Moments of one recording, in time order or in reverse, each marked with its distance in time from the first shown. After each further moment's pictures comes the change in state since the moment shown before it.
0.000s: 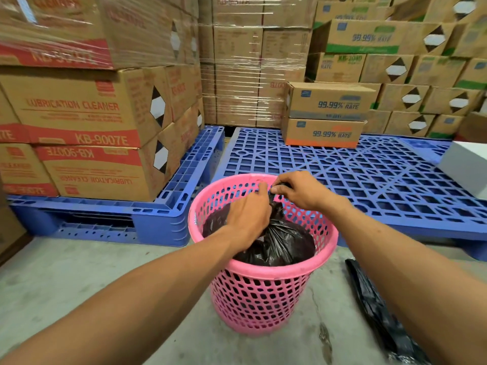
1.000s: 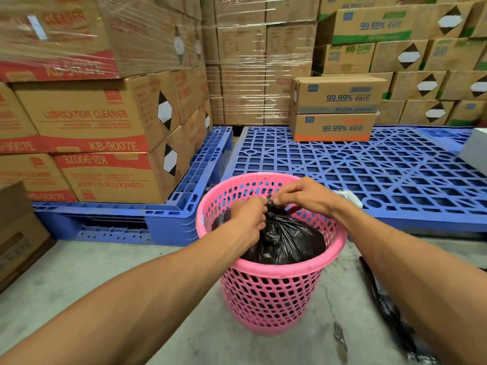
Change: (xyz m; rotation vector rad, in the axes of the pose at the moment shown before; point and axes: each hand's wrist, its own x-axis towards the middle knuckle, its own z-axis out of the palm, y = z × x) left_hand -0.002 0.005 -0.009 -1.447 -0.023 -0.965; right_hand -0.016 0.005 0.011 0.599 -0.160 0.113
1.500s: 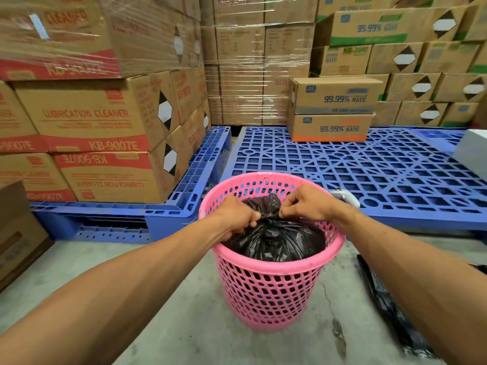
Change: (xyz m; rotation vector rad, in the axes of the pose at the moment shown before) left_hand 0.012 0.011 -0.044 0.707 -0.168 0.117; right_hand -0.003 0.009 0.007 -0.302 -0.007 0.009
